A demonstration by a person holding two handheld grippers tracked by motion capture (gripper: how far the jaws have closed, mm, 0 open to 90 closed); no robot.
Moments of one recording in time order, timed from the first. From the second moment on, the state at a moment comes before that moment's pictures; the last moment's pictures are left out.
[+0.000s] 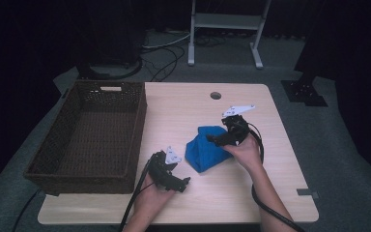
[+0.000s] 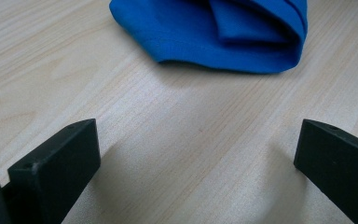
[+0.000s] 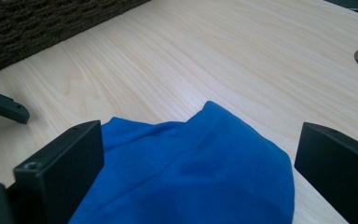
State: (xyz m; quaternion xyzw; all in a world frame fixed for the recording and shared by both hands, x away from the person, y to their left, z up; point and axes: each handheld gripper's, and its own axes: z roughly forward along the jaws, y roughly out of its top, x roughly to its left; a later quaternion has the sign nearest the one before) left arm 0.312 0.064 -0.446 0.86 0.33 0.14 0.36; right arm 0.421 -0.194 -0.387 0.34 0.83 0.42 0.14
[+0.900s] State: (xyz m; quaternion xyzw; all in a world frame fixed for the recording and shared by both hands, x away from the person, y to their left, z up) left arm 0.312 0.064 -0.446 0.86 0.33 0.14 0.36; right arm 0.441 -0.178 -0.387 0.35 0.83 0.42 0.13
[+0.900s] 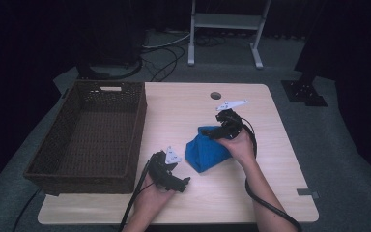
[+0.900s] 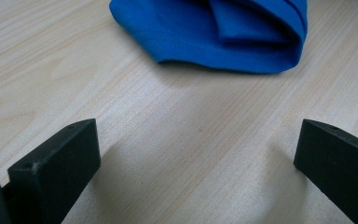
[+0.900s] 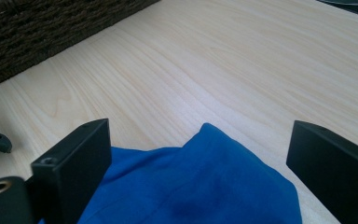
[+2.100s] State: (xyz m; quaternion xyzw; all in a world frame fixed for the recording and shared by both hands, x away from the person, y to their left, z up) left arm 0.312 0.064 -0.446 0.86 0.33 0.14 0.36; right arm 0.468 -0.158 -0.395 0.36 0.84 0.39 0.12
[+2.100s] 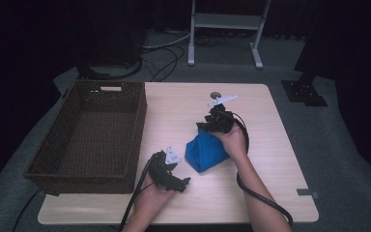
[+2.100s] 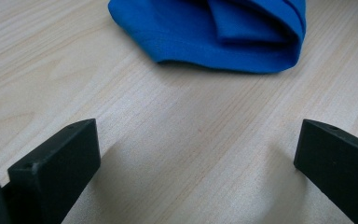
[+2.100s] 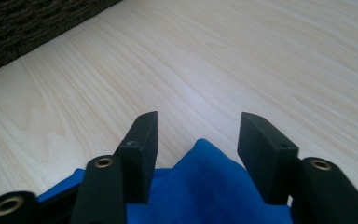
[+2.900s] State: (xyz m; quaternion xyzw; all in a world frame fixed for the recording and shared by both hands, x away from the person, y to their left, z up) left arm 0.312 0.064 -0.446 0.86 0.33 0.14 0.36; right arm 0.485 -0.140 -0.409 0.36 0.86 0.33 0.12
